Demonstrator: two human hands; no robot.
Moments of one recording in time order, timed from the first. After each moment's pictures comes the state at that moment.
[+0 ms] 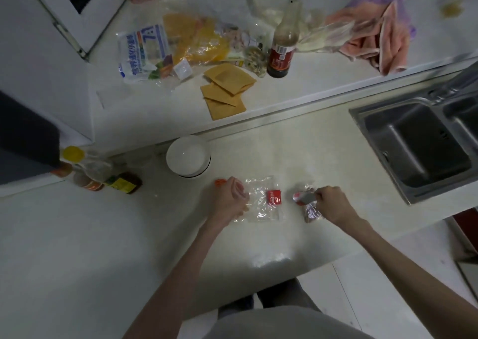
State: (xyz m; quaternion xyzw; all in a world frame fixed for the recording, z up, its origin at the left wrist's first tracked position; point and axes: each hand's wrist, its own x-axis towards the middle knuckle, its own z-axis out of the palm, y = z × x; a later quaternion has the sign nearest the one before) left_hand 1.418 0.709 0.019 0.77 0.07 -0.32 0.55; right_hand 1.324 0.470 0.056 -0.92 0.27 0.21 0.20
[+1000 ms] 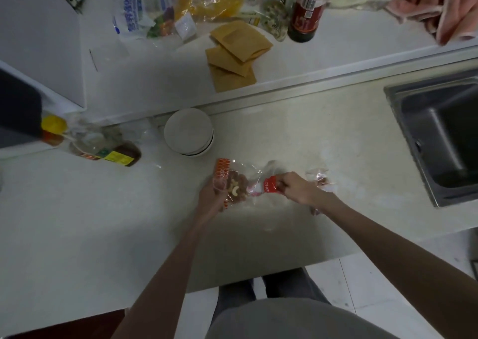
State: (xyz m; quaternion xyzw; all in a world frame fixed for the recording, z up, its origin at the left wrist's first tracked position) left_hand 1.409 0.744 -0.060 0.81 0.17 -0.27 0.49; right_hand 1.386 0.506 -0.010 -0.86 0.06 0.35 0.37
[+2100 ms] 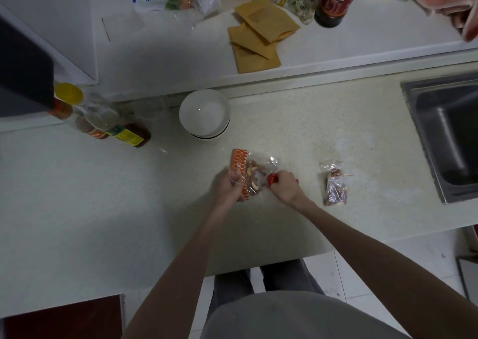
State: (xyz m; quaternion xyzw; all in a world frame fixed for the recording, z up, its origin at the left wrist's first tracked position) left_hand 1.395 0.746 -0.061 0.77 0.16 -0.30 0.54; right_hand 1.377 0.586 -0.031 -0.86 0.24 0.28 0.35
